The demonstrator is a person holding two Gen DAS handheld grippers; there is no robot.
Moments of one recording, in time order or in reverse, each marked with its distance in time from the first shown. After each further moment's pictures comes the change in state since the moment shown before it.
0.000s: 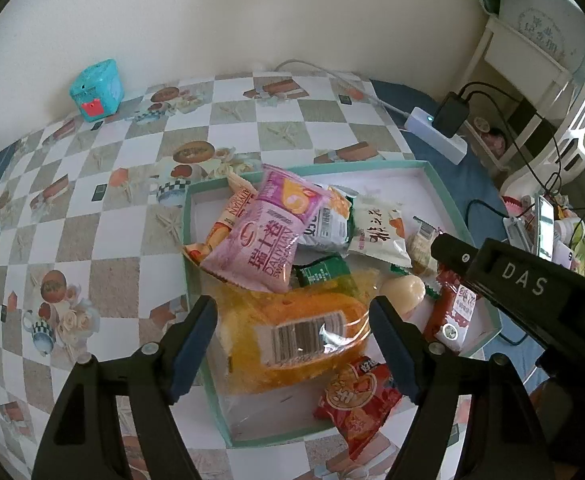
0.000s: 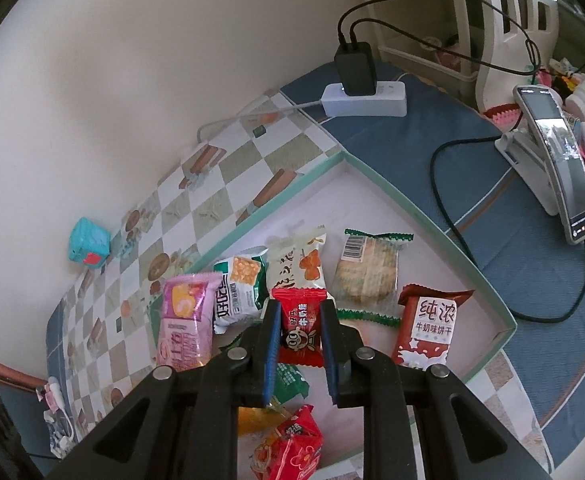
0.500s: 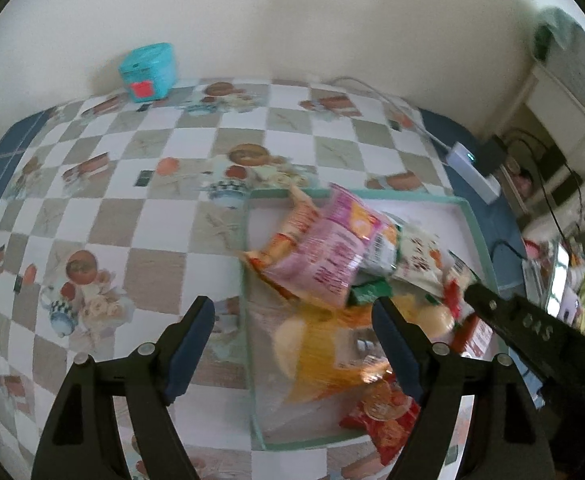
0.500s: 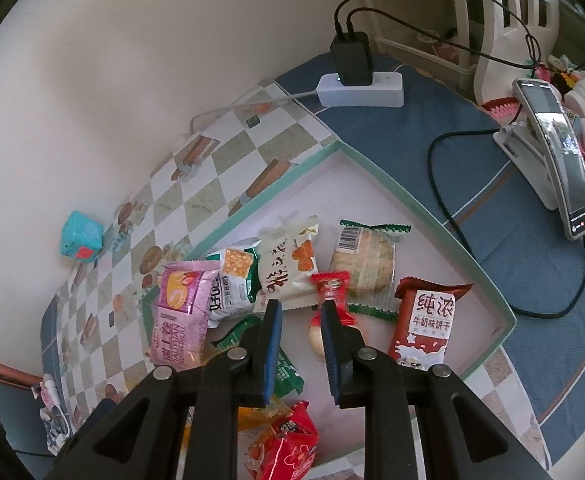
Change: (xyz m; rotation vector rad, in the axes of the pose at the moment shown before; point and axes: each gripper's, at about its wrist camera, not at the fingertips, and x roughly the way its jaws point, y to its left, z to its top) left arm -0.010 0.045 0.005 -0.167 -0.029 0.055; right arm 0.007 0.000 -0.001 -0.002 0.035 -0.030
